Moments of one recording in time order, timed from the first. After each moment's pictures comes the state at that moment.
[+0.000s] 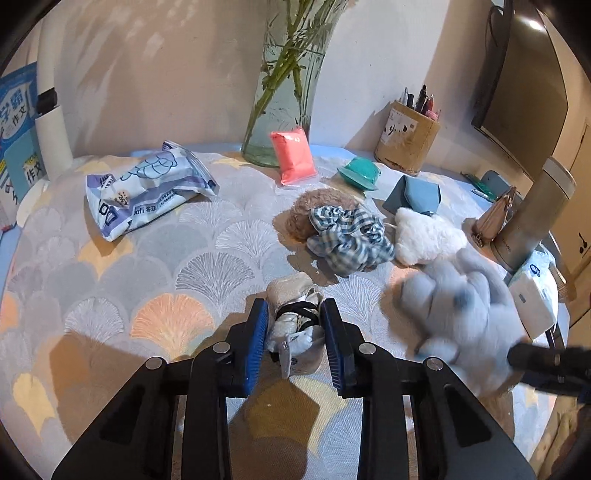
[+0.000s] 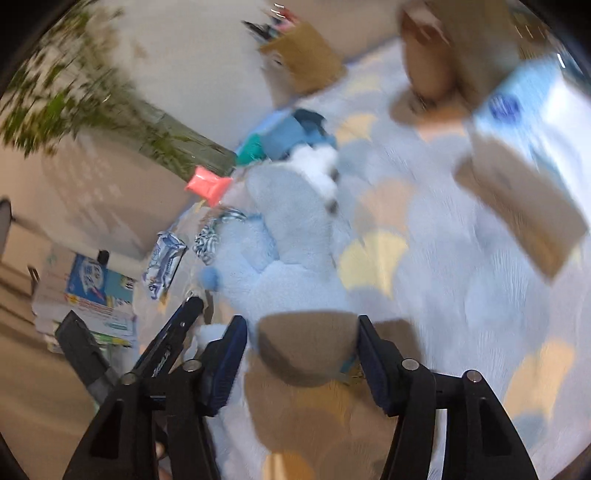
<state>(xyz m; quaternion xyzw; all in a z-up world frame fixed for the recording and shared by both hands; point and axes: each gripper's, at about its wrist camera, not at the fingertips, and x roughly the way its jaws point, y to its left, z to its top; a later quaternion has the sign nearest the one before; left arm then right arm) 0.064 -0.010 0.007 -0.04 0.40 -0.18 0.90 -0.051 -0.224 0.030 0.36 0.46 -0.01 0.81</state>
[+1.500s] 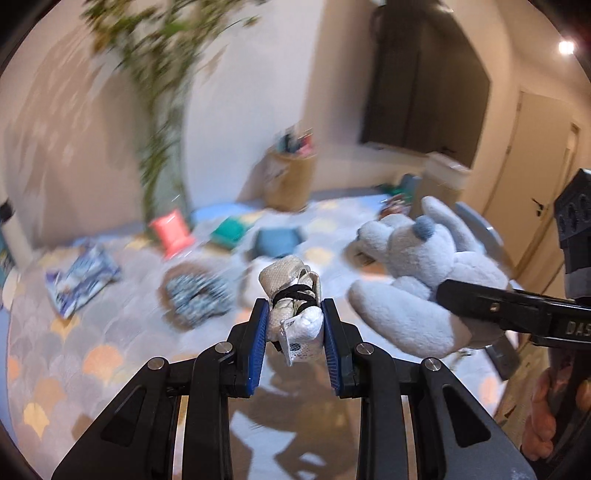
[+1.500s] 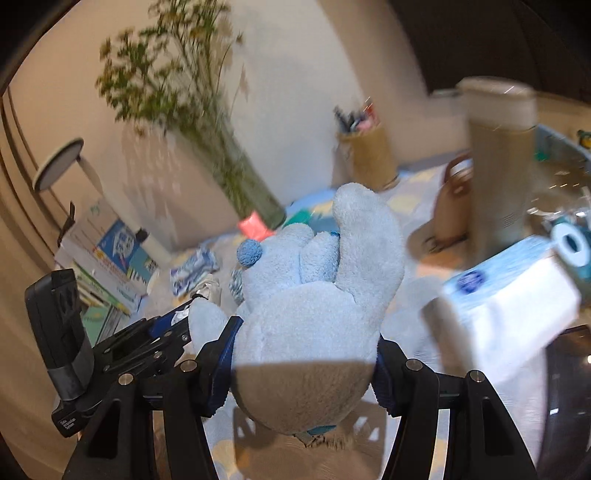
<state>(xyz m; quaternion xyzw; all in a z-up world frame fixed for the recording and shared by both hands) -0.014 -0.102 0.101 0.02 0.31 -0.29 0.90 -0.087 -0.251 0.121 0.18 0.35 0.04 0.92</state>
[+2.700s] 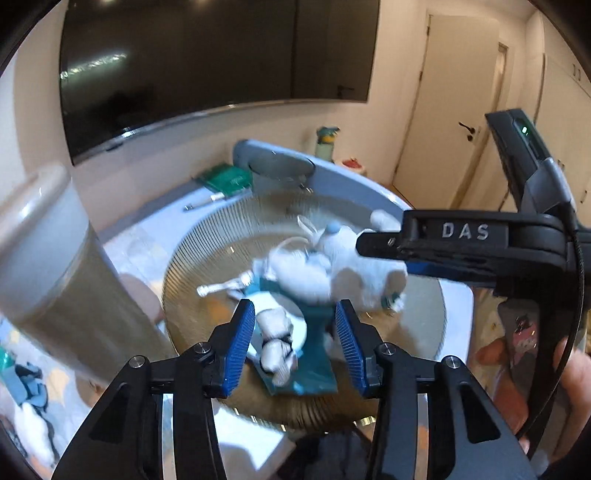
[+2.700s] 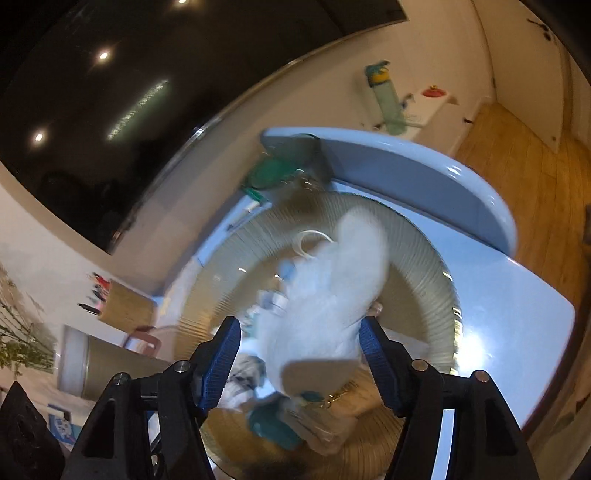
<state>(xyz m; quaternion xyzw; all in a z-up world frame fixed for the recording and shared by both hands) -0.012 -0.456 0.090 0.13 0.34 -0.45 0.82 -0.125 -0.611 0.126 0.36 0.35 -0.23 0.83</state>
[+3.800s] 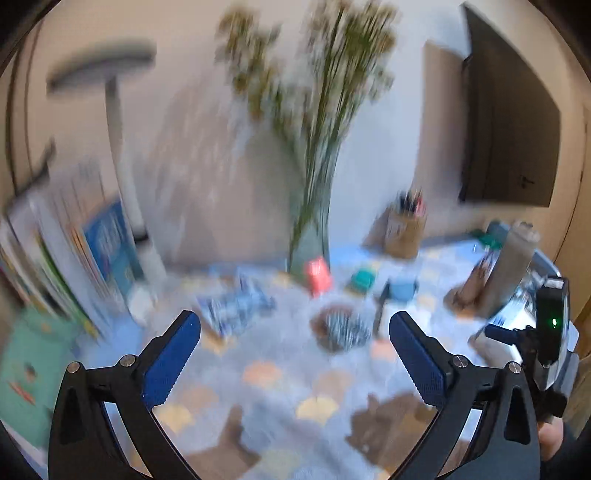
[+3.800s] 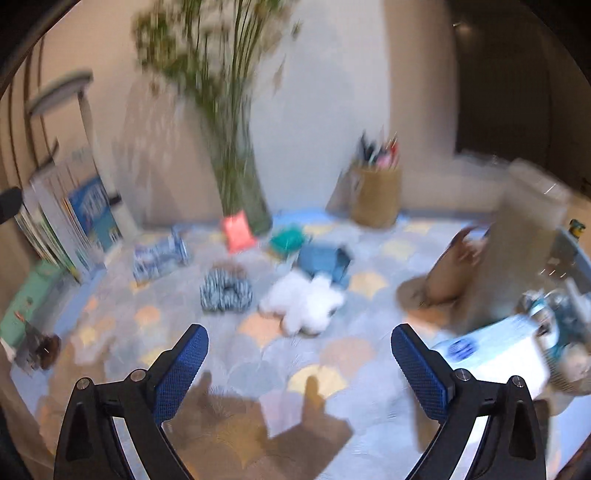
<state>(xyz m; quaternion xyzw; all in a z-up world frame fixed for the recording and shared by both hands) -0.019 0.001 0.157 0.02 0.29 -0.09 0.95 -0.043 -0.199 0.104 0.03 0.37 0.01 0.93</state>
